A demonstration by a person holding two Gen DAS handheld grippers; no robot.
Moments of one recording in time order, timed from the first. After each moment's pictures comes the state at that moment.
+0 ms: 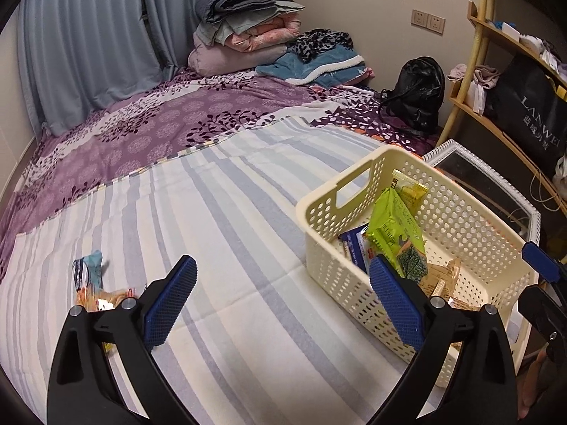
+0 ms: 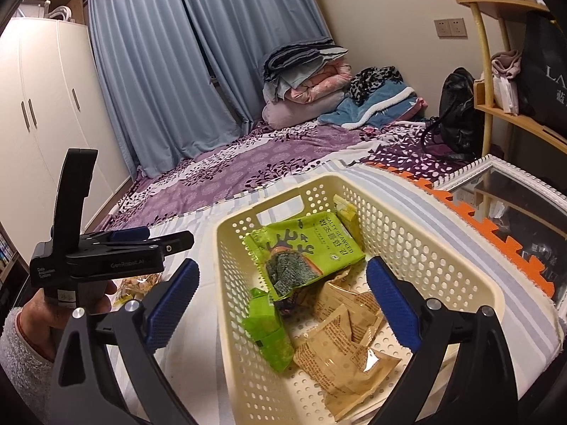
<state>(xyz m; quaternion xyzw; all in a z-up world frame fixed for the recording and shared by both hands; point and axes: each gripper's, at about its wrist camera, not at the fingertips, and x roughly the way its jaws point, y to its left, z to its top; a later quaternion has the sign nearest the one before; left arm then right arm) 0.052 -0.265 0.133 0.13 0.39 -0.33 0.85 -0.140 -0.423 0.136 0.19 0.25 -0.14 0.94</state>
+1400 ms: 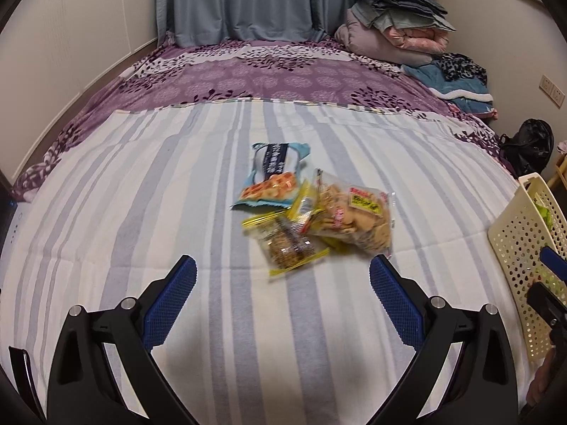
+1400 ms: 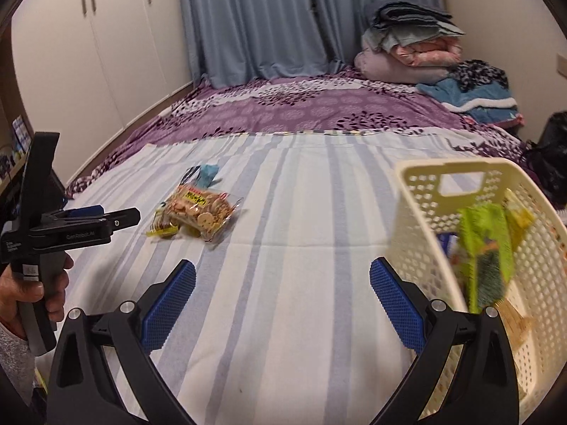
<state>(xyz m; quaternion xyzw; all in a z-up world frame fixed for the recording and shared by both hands) 0.106 -0.024 0.068 0.02 0.45 -0.12 0.89 -0.007 -0.278 0.090 0.06 0.37 0.01 0.93</state>
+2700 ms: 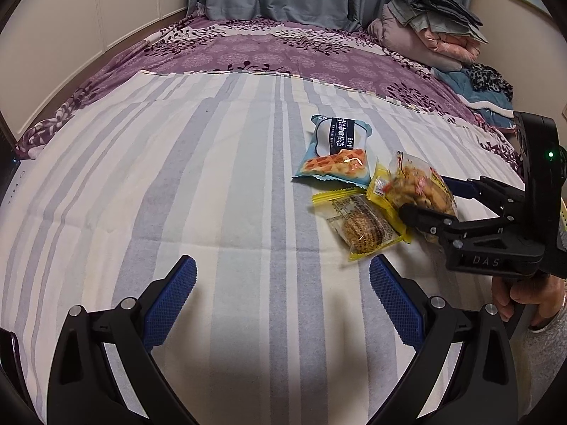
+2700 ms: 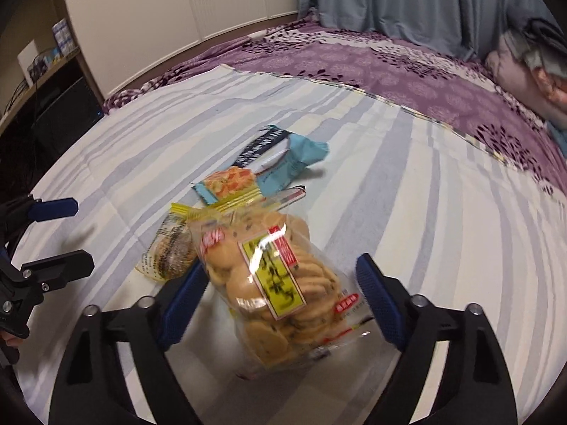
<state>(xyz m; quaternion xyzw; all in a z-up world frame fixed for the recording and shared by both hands) 0.124 0.027 0.033 -0.02 0.48 -0.09 0.87 0.174 -0.186 0.016 -0.04 0.45 0.20 0.87</state>
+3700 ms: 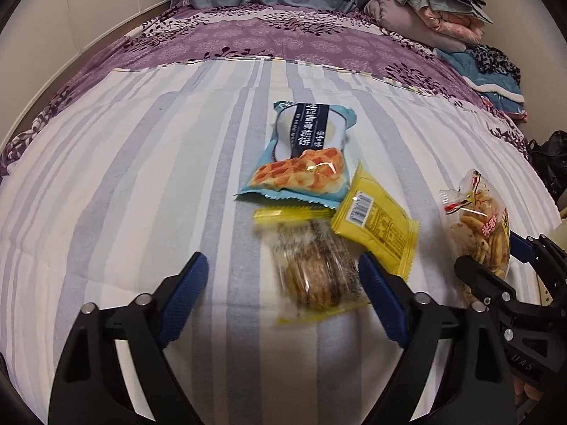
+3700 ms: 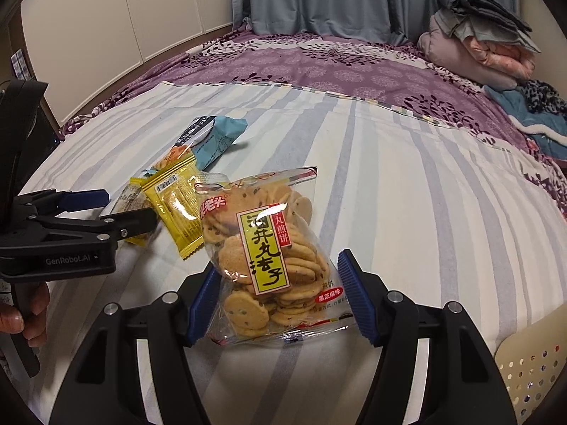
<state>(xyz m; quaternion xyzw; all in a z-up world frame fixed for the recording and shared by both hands) 0.166 -0.031 0.003 0.00 0.51 -0.08 0.86 0.125 -0.226 0.015 -0.01 0.44 0.08 0.89</state>
